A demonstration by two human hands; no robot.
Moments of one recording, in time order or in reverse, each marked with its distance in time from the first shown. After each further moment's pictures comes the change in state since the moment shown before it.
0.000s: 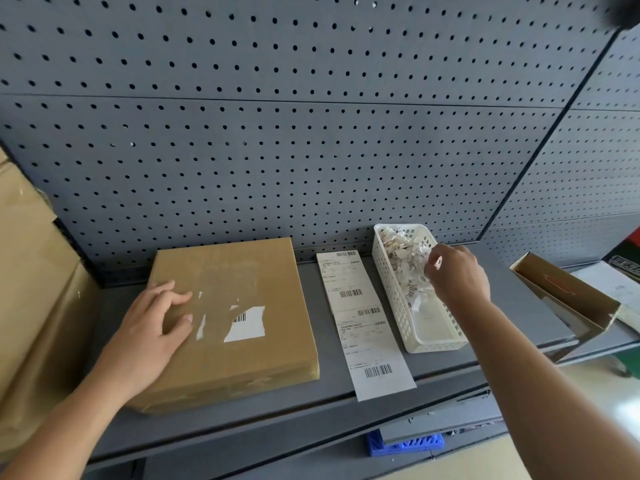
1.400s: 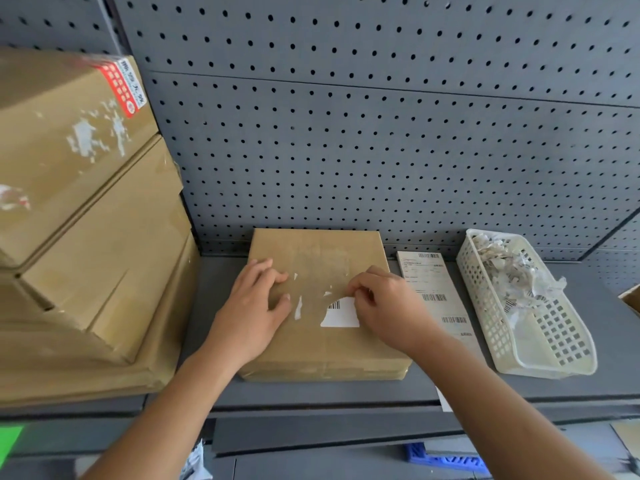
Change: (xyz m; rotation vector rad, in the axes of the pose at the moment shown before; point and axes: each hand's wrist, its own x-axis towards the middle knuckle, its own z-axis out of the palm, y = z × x) left_hand 0.000 -0.008 0.002 -0.013 -0.005 0.029; right_hand -0.115 -0.187 0.057 0.404 -0.299 -0.672
